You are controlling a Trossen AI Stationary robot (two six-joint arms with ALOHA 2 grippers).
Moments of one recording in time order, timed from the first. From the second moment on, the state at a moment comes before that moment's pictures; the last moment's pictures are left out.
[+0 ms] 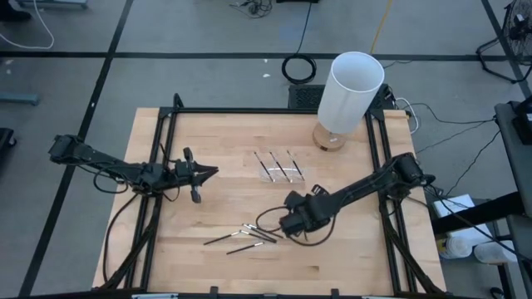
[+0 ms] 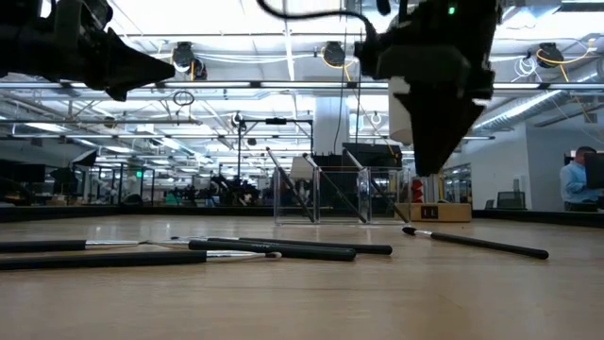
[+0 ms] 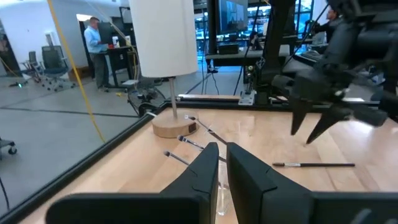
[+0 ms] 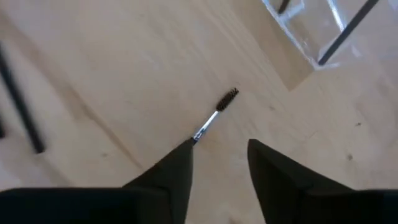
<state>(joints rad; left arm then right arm) -0.27 0.60 0.10 0.52 -0.52 0.06 0.38 1.91 1.42 -1.10 0.34 1.03</state>
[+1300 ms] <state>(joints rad) -0.27 0.60 0.10 0.53 -0.52 0.12 0.29 1.90 1.17 -0.65 0.20 1.29</state>
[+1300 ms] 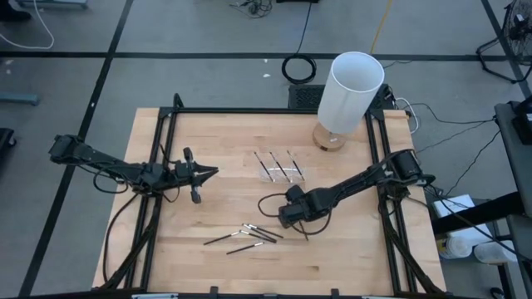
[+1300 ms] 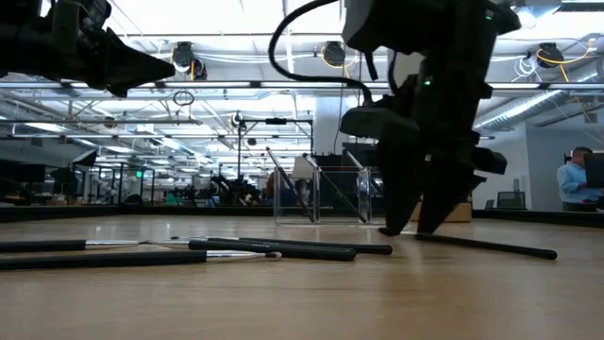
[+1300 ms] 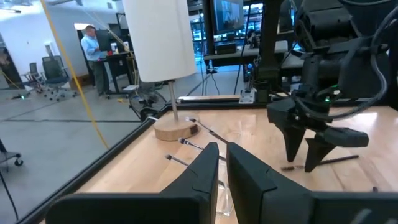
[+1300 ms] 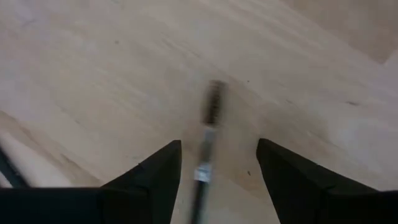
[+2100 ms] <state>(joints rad) -0.27 0.60 0.10 0.53 -0.53 0.10 0.36 1.90 1.10 -0.61 0.16 1.30</state>
